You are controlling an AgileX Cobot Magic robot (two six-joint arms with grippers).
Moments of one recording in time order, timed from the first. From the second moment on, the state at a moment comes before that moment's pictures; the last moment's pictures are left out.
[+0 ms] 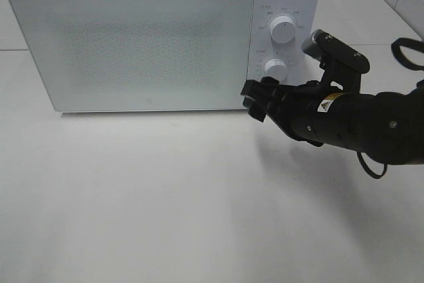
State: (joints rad) left arm 0.01 0.00 -0.52 -0.13 1.09 0.07; right arm 0.57 1.69 -0.59 0.43 -0.55 0.45
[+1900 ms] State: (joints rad) left arm 0.01 0.00 -0.52 -0.13 1.09 0.07; right arm 0.25 0.23 -0.69 -0.02 0.95 0.12
